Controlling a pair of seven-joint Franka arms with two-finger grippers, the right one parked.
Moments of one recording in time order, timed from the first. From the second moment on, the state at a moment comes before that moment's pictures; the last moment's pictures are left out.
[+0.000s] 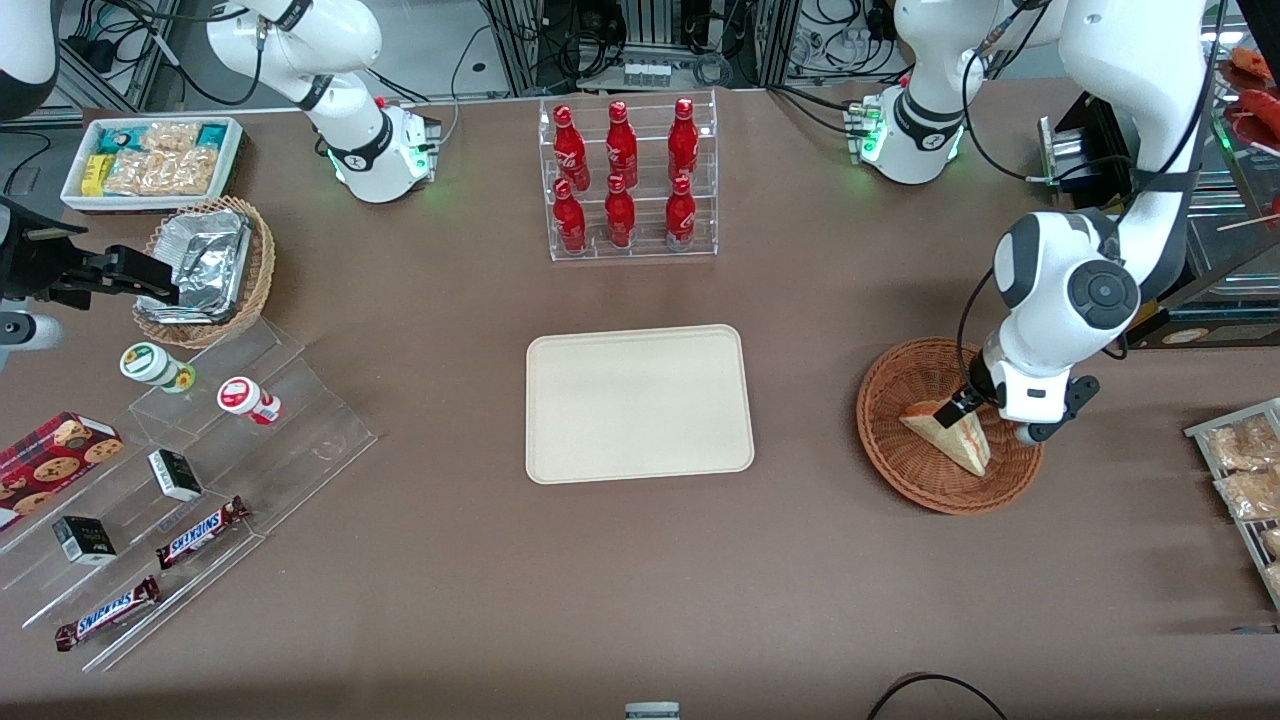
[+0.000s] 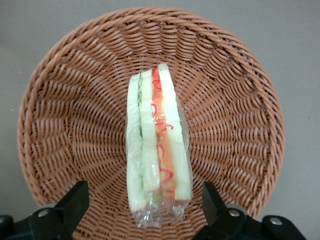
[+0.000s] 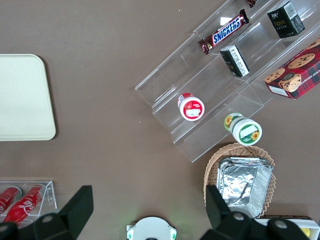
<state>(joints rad) -0.08 0.23 -0.01 -2.19 0.02 2.43 -0.77</state>
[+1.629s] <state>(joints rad) -0.31 0.27 -0.02 -1.76 0.06 1.99 -0.74</state>
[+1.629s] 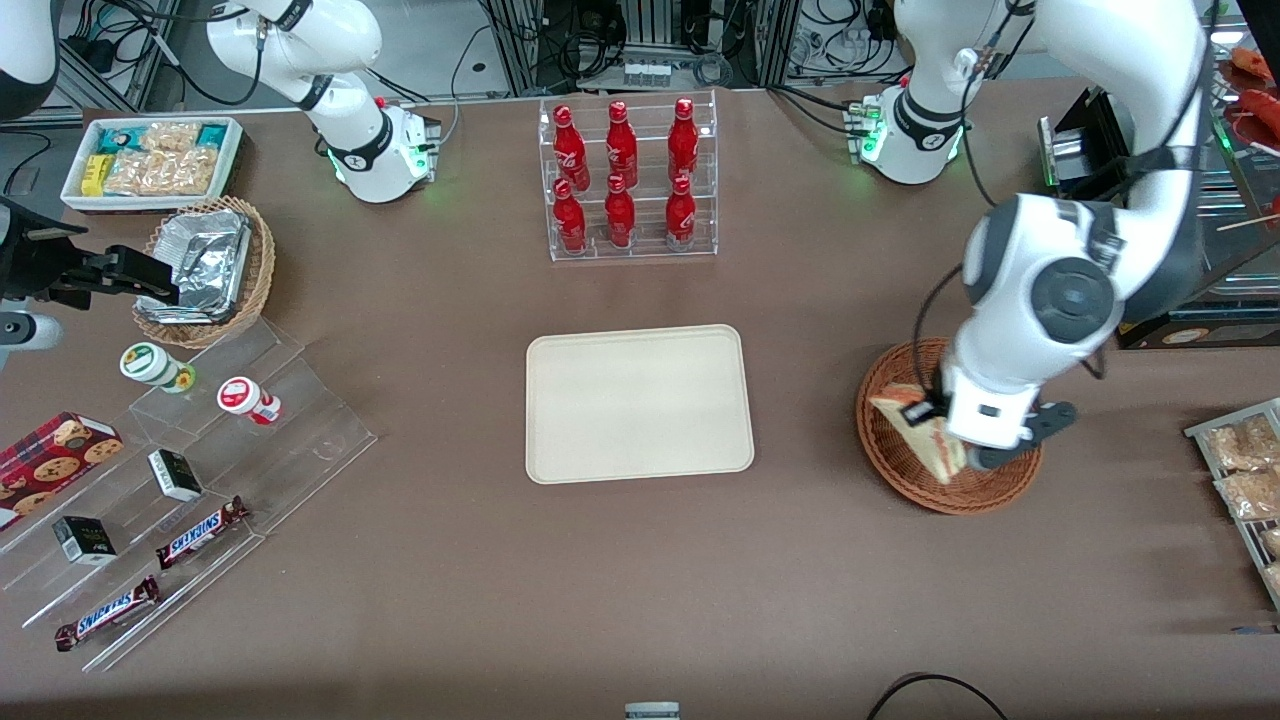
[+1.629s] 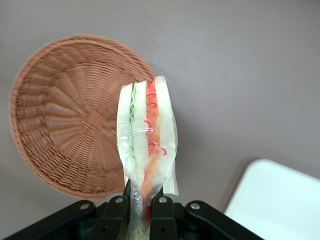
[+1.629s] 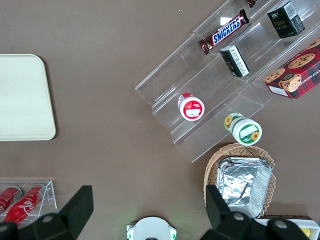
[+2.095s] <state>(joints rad) -0.58 0.32 -0.03 -1.66 0.04 1.98 -0.77</state>
